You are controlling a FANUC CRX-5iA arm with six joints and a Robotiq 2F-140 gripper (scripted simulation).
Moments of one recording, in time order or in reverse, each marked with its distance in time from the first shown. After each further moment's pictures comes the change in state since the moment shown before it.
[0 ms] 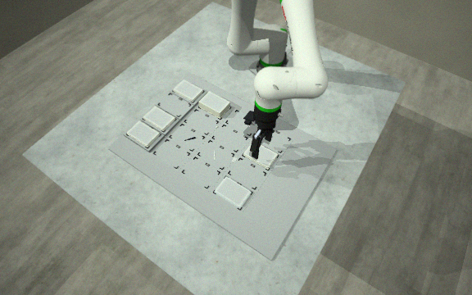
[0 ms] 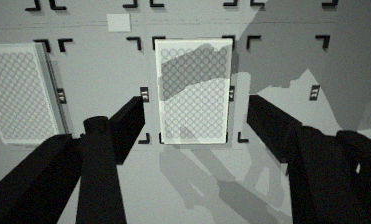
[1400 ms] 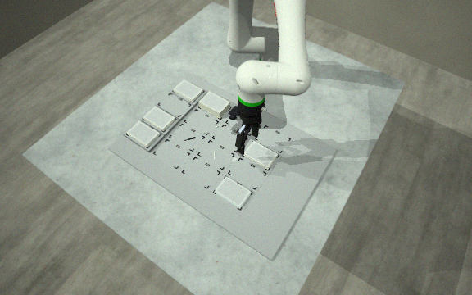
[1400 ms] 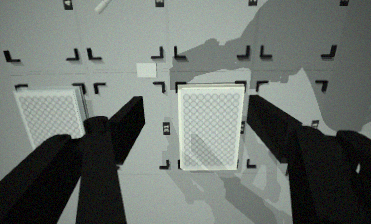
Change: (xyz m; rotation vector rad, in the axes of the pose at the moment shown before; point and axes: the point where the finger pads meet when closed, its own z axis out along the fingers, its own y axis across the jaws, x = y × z) arm 0.054 -0.023 -0.016 0.000 0.000 0.000
